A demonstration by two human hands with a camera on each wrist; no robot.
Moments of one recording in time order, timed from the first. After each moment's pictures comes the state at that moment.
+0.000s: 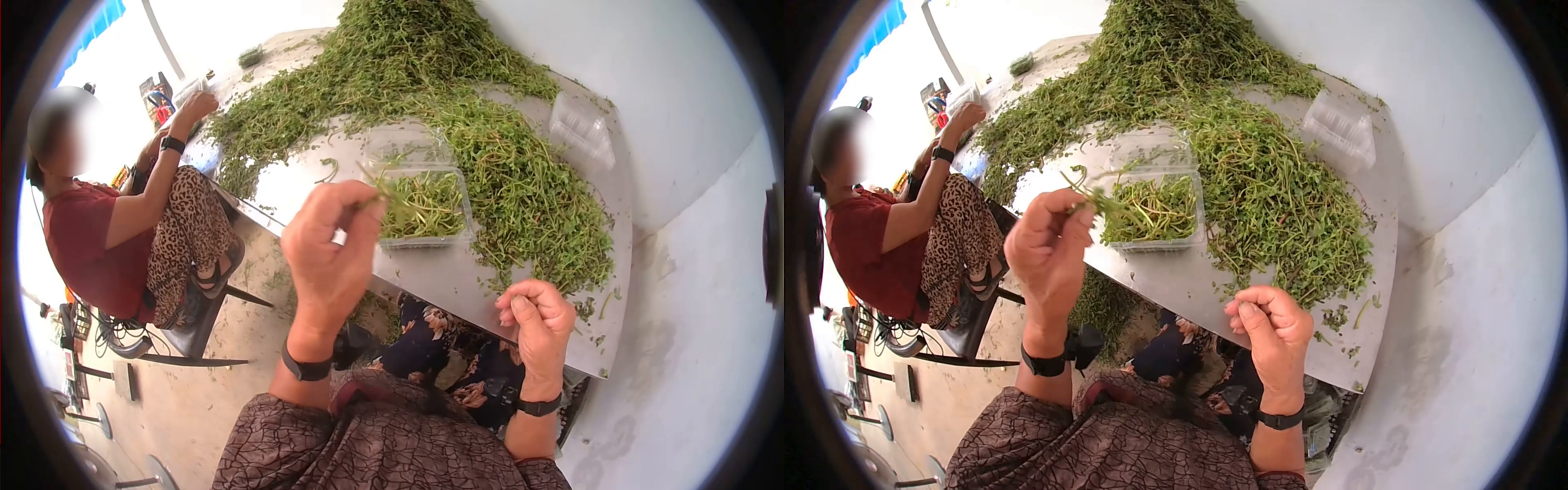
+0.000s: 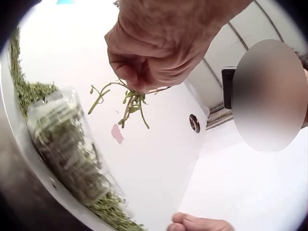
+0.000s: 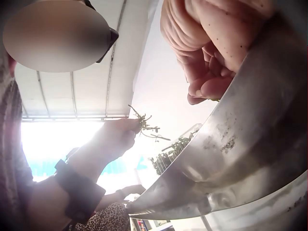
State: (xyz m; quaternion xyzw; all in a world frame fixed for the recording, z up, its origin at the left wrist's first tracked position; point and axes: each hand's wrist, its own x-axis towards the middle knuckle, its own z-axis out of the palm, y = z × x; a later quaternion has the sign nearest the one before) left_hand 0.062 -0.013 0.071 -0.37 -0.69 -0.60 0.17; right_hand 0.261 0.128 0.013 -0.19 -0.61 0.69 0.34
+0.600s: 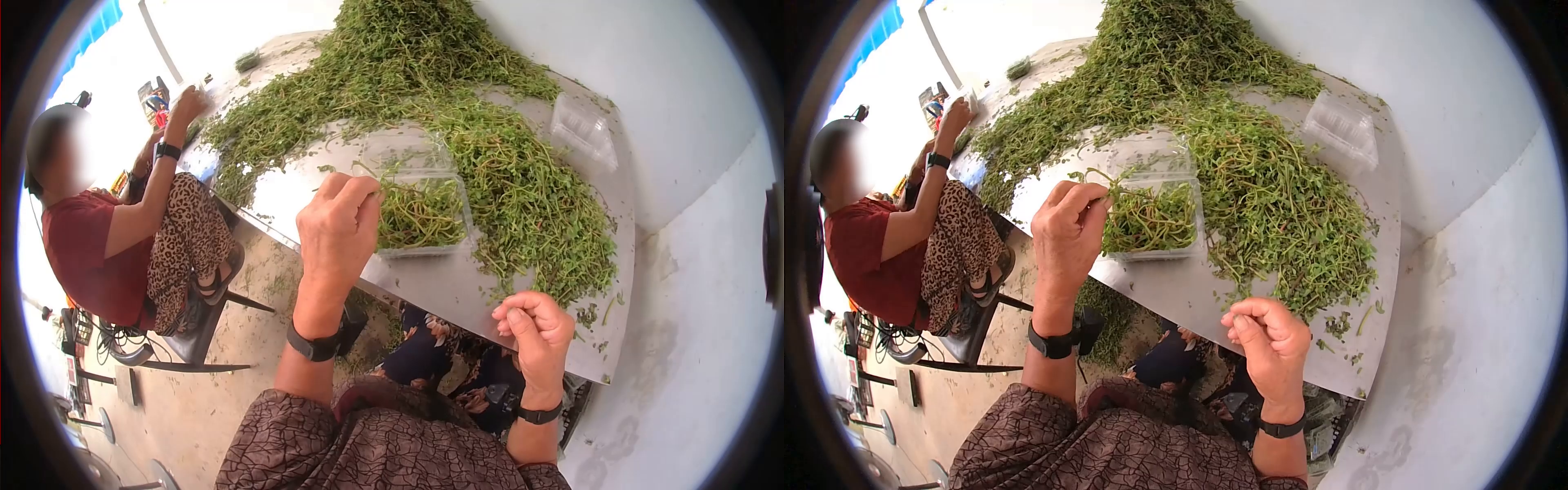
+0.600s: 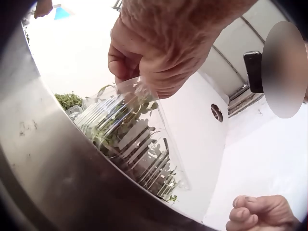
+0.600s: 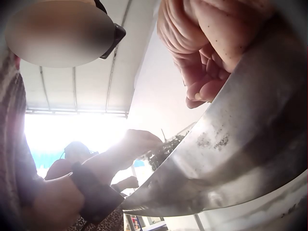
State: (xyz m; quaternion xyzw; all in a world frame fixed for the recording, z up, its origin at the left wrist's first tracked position) left_hand 0.025 0.008 0.052 -0.40 -0.76 -0.43 0.27; right_hand 0.261 0.124 0.018 -0.20 -0.65 0.65 0.32
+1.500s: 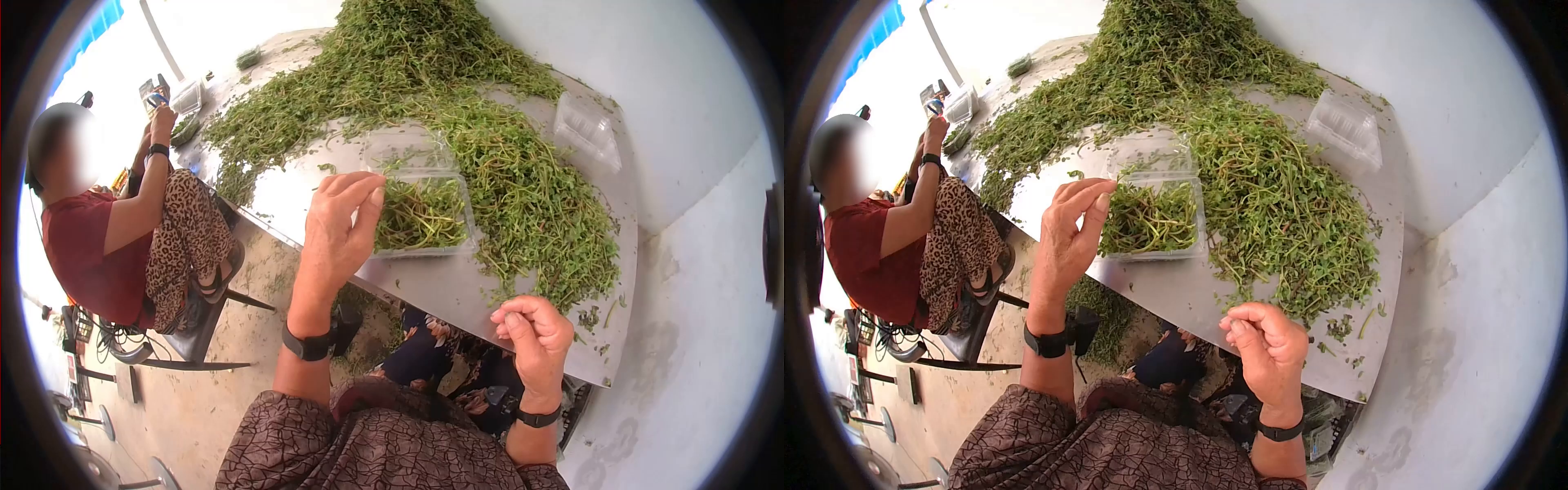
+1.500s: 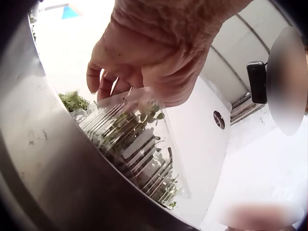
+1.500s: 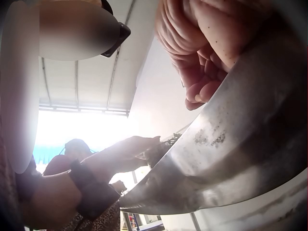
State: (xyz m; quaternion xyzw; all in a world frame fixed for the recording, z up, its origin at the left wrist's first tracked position) left_hand 0.016 0.002 0.048 -0.45 -0.76 -0.45 0.14; right_hand 0.260 0.122 0.014 -0.19 -0.68 0.63 0.33
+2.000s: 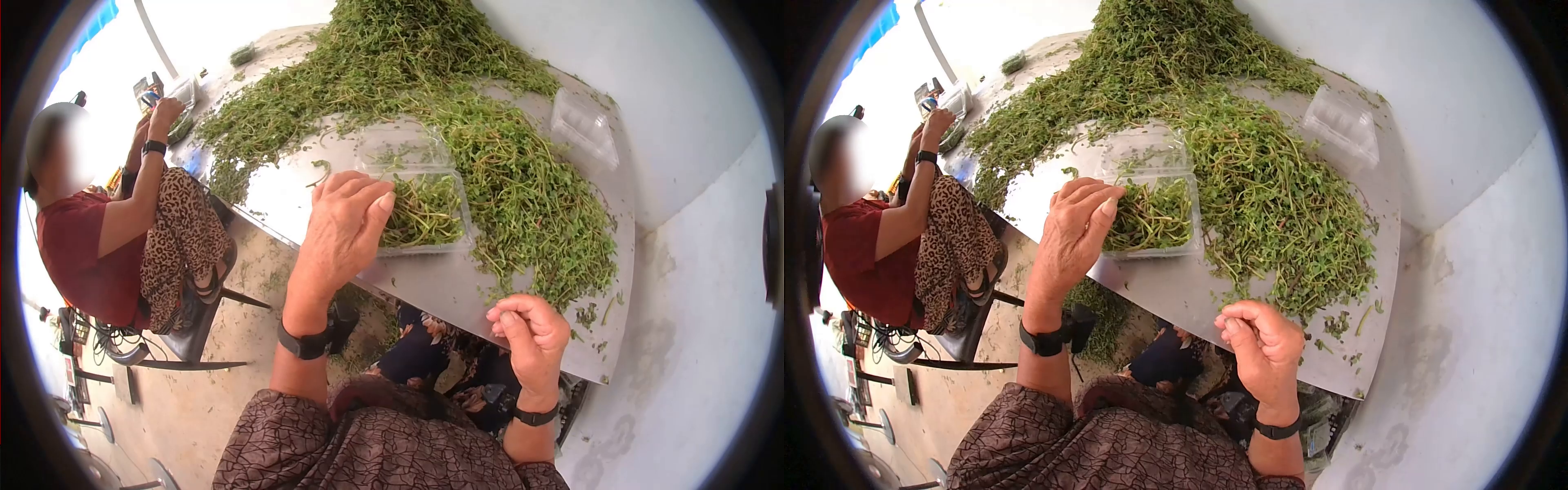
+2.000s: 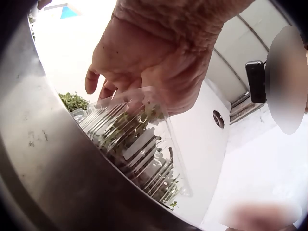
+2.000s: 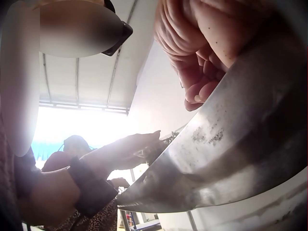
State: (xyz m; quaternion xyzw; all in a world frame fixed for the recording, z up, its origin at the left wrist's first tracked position) left_hand 0.017 0.003 0.046 -0.49 -0.78 -0.36 0.13; right_hand 0.259 0.121 0.011 -0.19 -0.69 0.61 0.34
